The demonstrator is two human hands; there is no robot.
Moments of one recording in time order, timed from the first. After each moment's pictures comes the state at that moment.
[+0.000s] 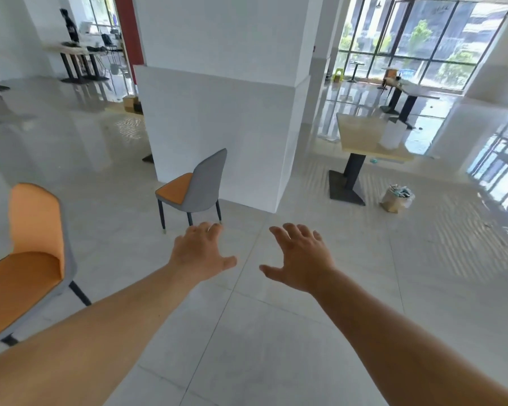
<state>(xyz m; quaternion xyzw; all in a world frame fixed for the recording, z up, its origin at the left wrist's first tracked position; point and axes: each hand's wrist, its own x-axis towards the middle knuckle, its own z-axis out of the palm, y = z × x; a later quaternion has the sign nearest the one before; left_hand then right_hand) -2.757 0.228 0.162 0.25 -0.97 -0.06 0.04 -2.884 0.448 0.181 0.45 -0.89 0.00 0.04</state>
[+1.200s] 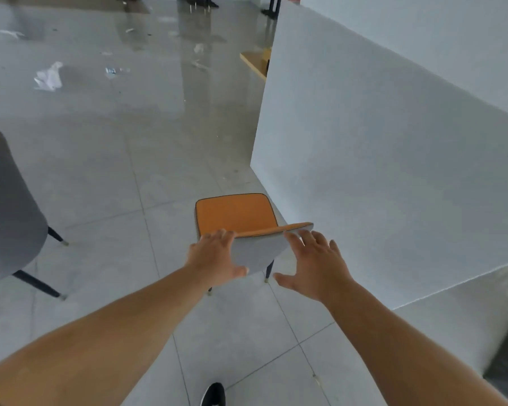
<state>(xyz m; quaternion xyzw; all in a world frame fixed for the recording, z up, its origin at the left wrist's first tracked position) -3.394 -0.351 -0.032 0.57 -0.80 -0.19 -0.02 -3.632 -0.274 0.024 0.72 -0.69 -0.08 -0.05</state>
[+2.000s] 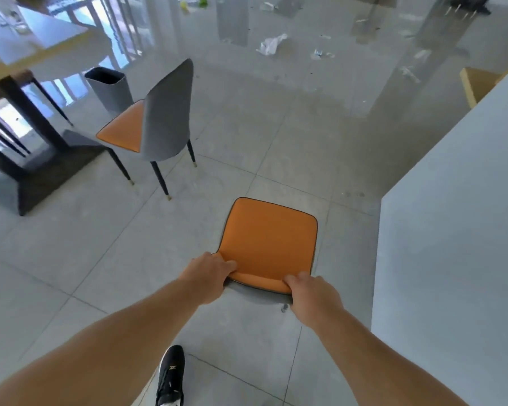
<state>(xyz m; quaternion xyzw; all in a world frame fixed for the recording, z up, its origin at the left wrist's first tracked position) -3.441 -0.293 -0.114 0.76 -0.61 -0.21 -0.07 -3.678 -0.412 -0.090 0.91 -0.35 -0.21 -0.11</state>
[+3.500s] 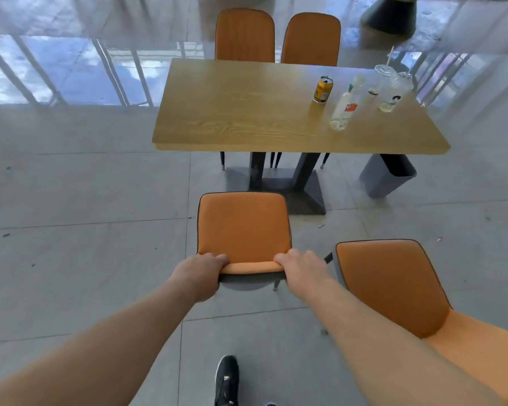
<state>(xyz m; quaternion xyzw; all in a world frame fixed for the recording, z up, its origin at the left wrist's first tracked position) -2.696 -0.098 -0.114 0.96 -0.06 -0.24 0.08 -2.657 -0.349 -0.087 0.95 0.19 -0.24 0.04</state>
